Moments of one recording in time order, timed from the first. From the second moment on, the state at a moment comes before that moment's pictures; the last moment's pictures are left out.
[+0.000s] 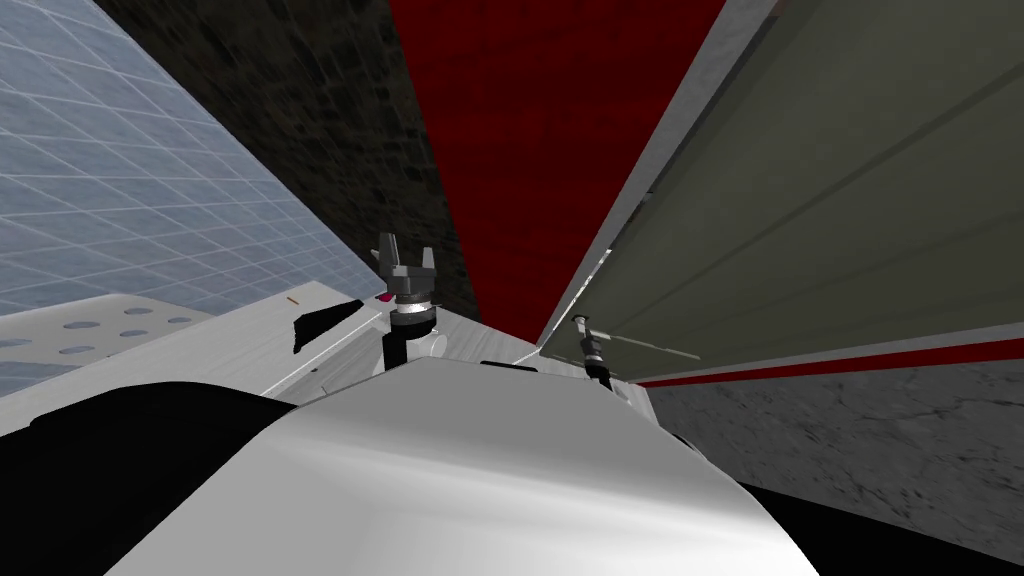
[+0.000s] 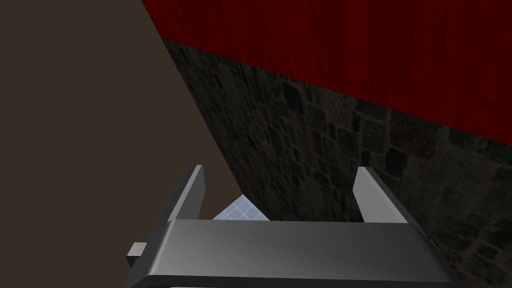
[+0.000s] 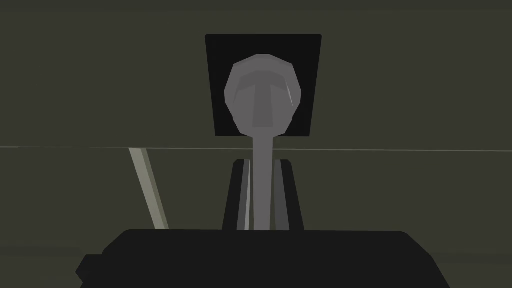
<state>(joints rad) -0.03 -0.36 0.01 -0.57 -0.16 -0.94 -0.26</state>
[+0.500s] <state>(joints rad) 0.00 -0.39 0.05 -0.56 -0.14 -0.98 -0.31</state>
